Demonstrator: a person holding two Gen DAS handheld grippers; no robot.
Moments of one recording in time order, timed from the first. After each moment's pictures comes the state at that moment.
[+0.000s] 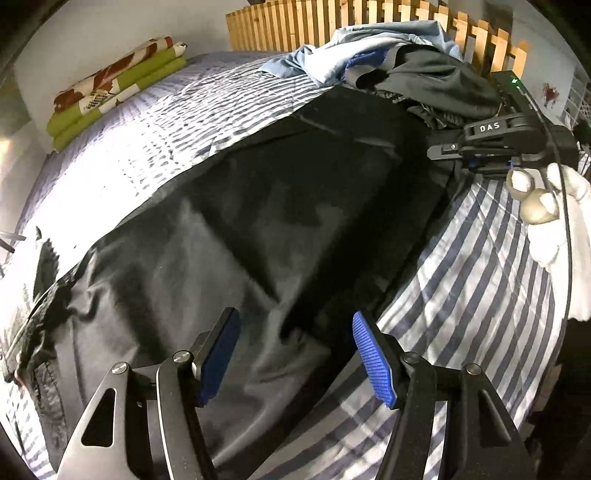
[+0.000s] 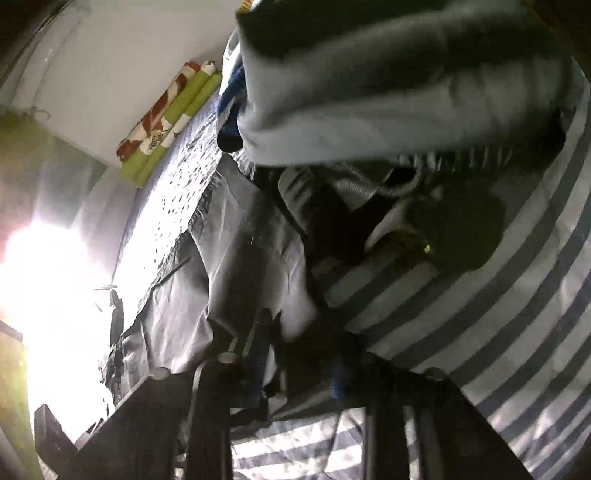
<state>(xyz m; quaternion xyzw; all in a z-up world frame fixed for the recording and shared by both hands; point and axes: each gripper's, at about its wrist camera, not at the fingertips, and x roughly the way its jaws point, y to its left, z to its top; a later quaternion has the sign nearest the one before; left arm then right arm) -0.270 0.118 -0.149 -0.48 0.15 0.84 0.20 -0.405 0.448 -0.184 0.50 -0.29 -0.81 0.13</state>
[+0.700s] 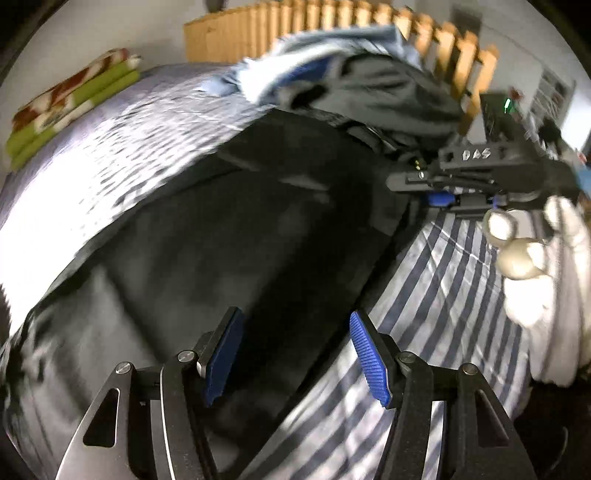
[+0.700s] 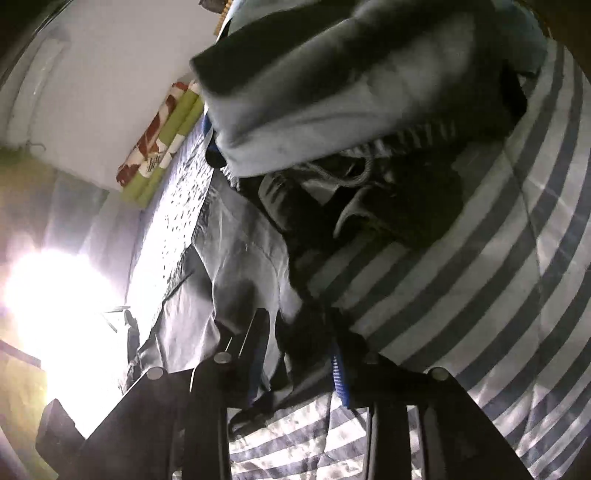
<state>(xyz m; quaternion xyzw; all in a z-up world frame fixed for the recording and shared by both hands) -0.305 0.200 -0.154 -0.47 0.14 0.82 0.29 -0.396 0.464 -0.181 0.49 -0.35 -0.79 0.11</state>
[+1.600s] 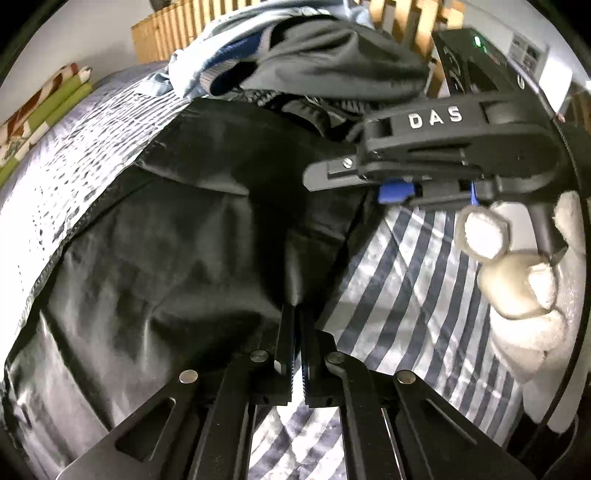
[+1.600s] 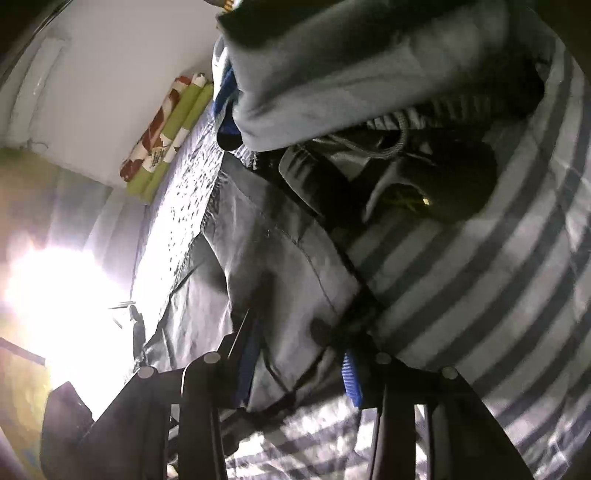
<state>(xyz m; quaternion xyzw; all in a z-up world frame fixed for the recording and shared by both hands) -0.313 0.258 -0.181 -0.49 0.19 0.79 0.33 -0.390 0.453 -0.187 0.49 -0.35 -0.79 0.12</state>
